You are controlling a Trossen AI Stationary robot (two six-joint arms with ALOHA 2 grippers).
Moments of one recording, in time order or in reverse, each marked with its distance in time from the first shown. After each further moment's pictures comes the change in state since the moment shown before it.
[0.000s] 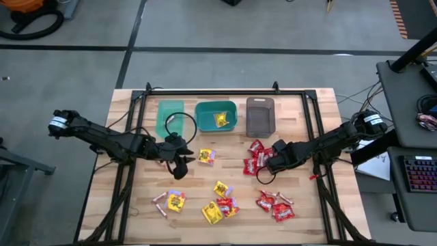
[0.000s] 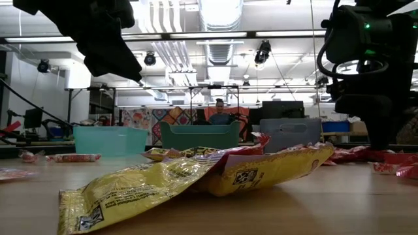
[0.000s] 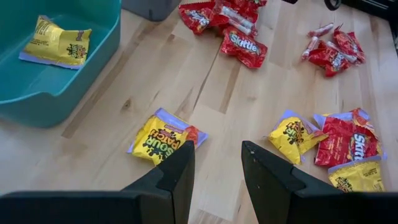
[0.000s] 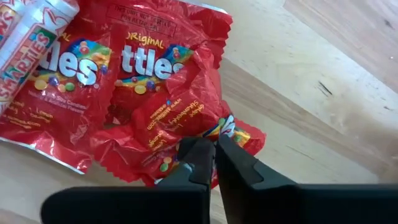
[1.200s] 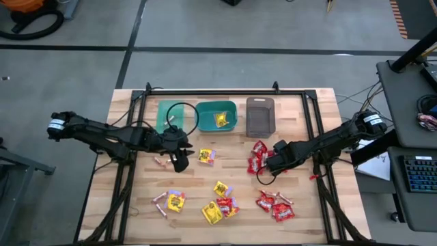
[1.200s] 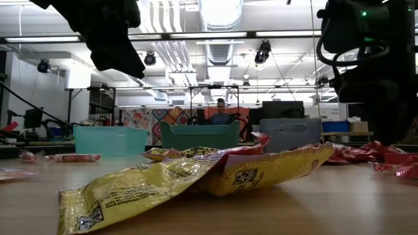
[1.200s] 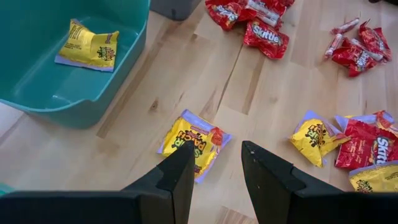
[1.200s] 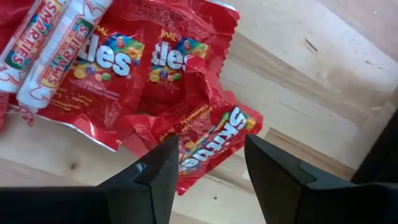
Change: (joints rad) left arm 0.105 0.000 0.090 -0.146 0.053 0.062; right arm 0.004 0.001 0.092 -0.156 -0.108 0.063
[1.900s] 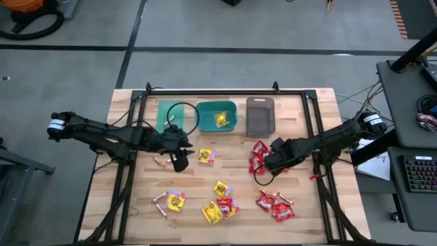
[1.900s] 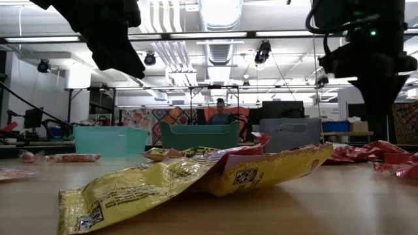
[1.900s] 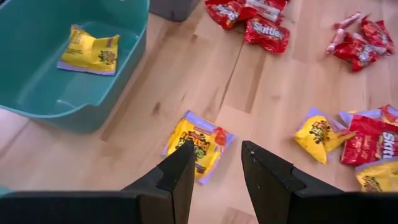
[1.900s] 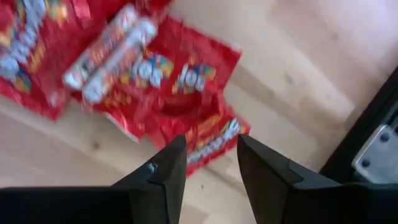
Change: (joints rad) left arm 0.007 0.000 0.000 -0.002 0.002 0.038; right arm 0.004 0.000 0.148 -0.162 0.030 -0.147
